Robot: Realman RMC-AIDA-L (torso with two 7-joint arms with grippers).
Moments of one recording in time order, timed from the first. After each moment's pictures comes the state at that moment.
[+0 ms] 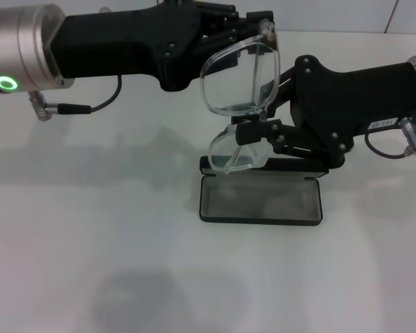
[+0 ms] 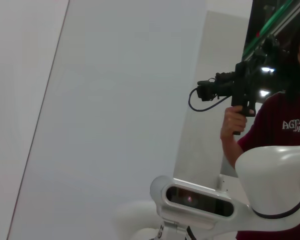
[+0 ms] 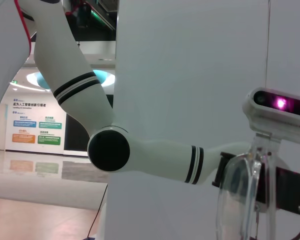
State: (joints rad) left arm -0.65 -2.04 1.02 0.82 1.41 1.81 -1.65; right arm 1.07 2.02 -2.82 0.35 0.26 -2.09 0.86
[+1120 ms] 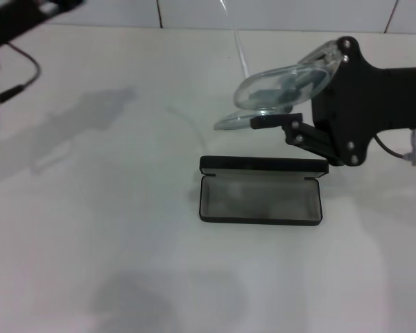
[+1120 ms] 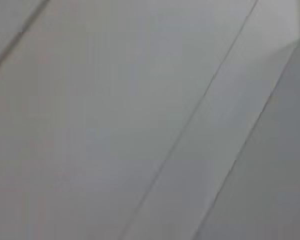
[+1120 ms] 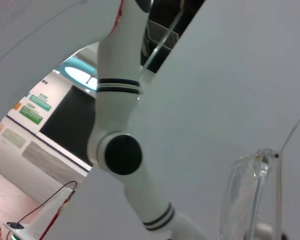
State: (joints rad) left arm -0.59 -2.04 0.65 0.64 1.50 1.60 -1.73; right arm 1.01 2.02 -2.82 0.32 0.36 -2.15 0.34
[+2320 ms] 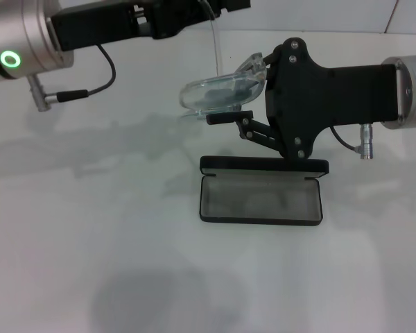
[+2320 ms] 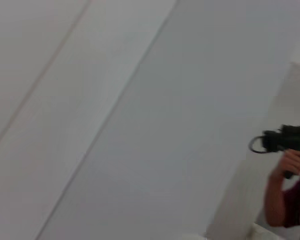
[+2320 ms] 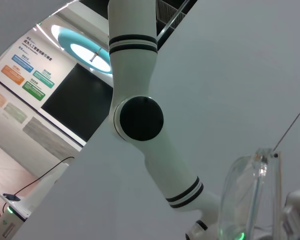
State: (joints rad) left arm -0.77 -2.03 0.73 0.56 1.60 1.79 -1.77; right arm 1.04 2.02 -2.82 0.22 0.33 -1.98 0.26
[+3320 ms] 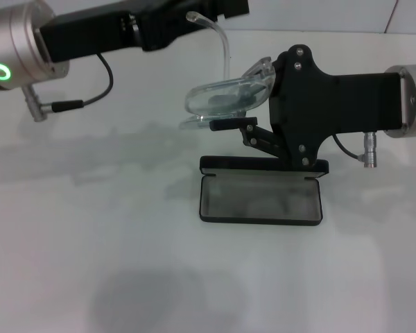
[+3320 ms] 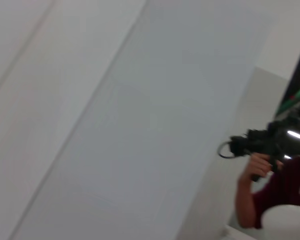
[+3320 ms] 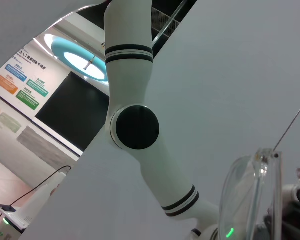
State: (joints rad) left arm -0.75 -2.03 0.75 0.55 1.56 1.86 -1.73; right arm 1.02 2.02 -2.82 0.19 0.33 -1.99 0.26
